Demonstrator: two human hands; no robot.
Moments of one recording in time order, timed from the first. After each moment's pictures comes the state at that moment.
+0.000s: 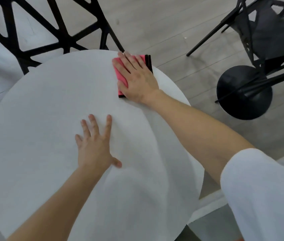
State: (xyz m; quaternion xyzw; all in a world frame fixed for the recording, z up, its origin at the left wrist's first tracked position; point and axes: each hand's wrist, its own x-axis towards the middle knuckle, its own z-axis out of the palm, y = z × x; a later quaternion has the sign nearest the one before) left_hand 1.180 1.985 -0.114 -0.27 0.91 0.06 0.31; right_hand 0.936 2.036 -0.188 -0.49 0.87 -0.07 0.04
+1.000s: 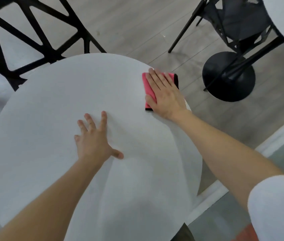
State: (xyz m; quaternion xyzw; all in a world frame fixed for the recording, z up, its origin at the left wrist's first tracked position) left_hand 1.183 1.979 -0.110 -0.24 0.92 0.04 0.30; right_hand 0.992 2.183 -0.191 -0.34 0.94 -0.07 0.04
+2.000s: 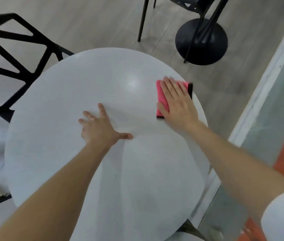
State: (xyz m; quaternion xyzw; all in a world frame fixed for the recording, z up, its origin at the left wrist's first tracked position) left_hand 1.185 1.968 -0.118 -0.16 0.94 -0.02 0.30; right_hand 1.163 2.234 -0.177 -0.11 0.99 -0.08 0.03
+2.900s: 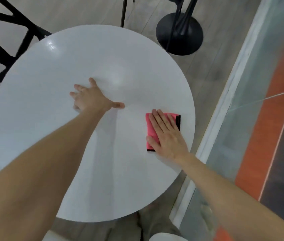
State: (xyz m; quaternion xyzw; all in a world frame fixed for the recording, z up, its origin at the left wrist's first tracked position) left_hand 1.197 1.962 -0.125 -0.15 0.95 0.03 0.26; right_hand 1.384 2.200 -0.179 -0.11 0.98 -0.13 0.11
